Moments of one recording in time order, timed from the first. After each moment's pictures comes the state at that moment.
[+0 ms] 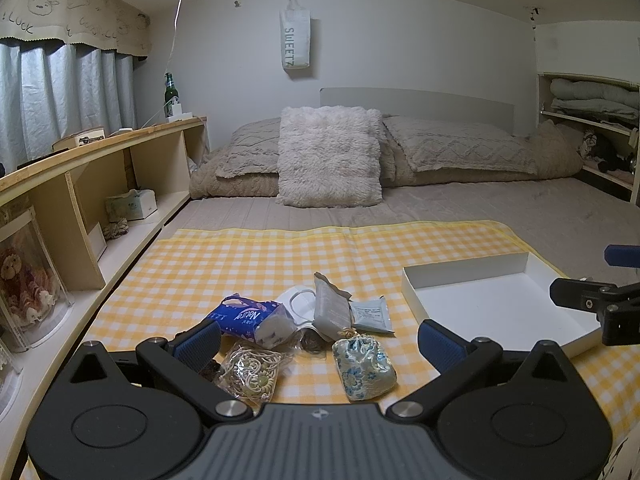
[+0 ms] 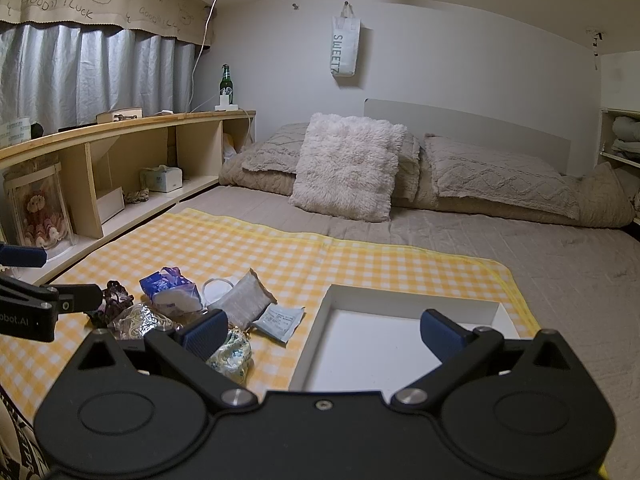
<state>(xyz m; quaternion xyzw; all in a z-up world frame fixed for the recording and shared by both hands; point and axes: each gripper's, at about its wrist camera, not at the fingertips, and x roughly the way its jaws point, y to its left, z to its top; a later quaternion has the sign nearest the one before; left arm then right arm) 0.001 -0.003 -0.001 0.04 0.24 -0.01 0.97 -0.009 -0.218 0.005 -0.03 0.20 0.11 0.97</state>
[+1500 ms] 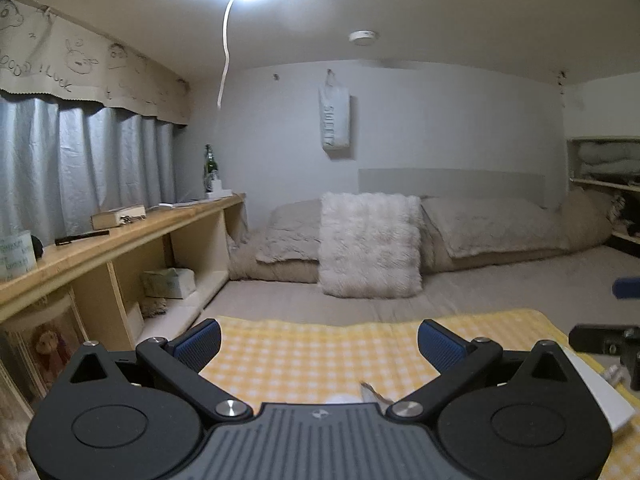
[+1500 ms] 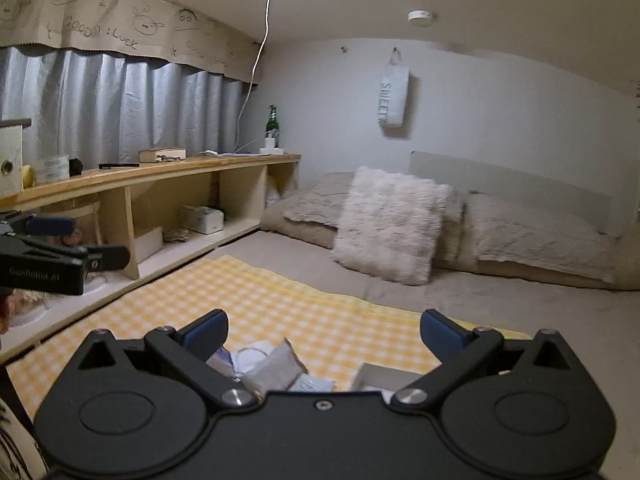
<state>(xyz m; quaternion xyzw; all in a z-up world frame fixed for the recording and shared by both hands) 0.023 0.021 0.077 0.04 0.13 0.03 0.99 0.024 -0.207 0.075 -0.04 0.15 0.18 0.97</state>
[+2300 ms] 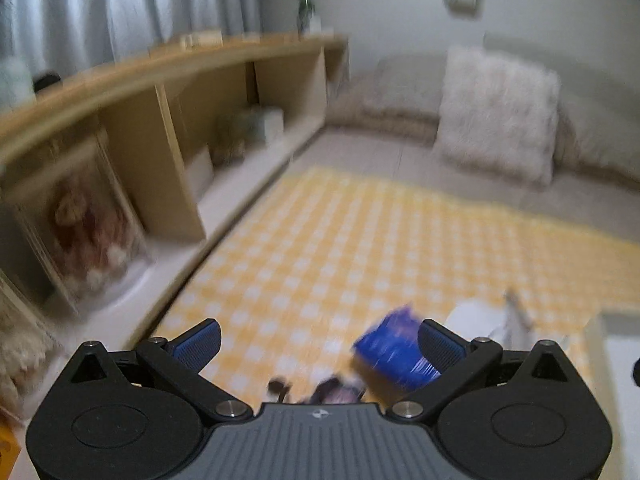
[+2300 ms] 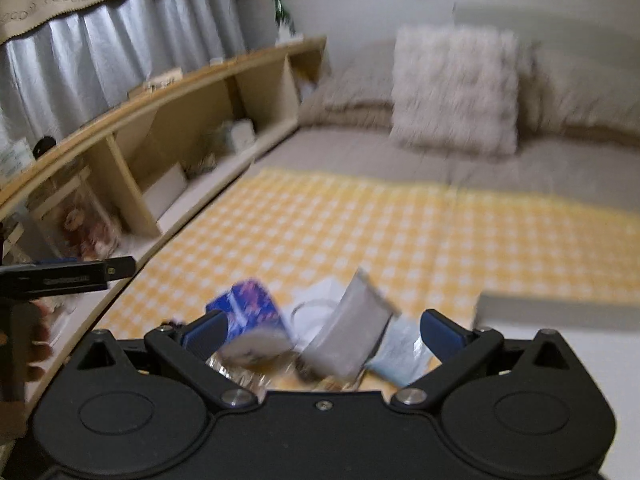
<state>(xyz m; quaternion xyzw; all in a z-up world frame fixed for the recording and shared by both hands) 0.164 0.134 -0.005 -0.02 0.32 0.18 0.93 0.188 -0.123 -0.011 0.05 0.35 0.25 0.90</state>
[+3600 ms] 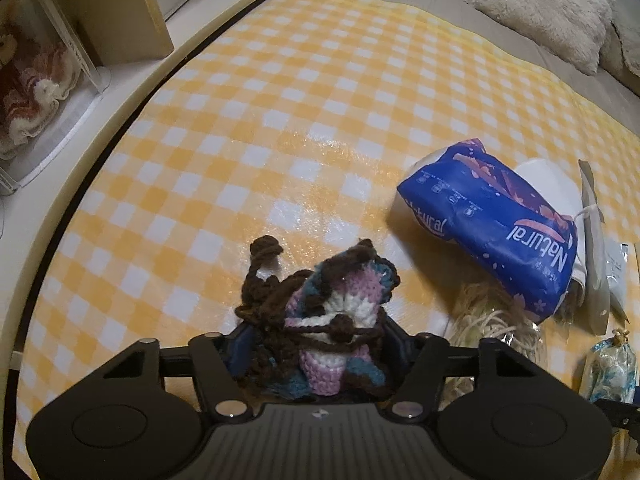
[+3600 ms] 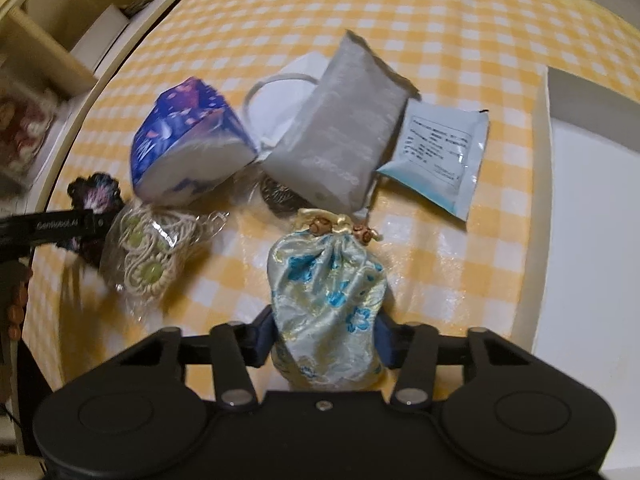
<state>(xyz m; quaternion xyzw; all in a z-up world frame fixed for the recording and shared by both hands) 0.219 0.193 -0.135 -0.08 0.55 0.16 0.82 0.239 -0.082 -0.134 0.02 0.60 0.23 0.77</state>
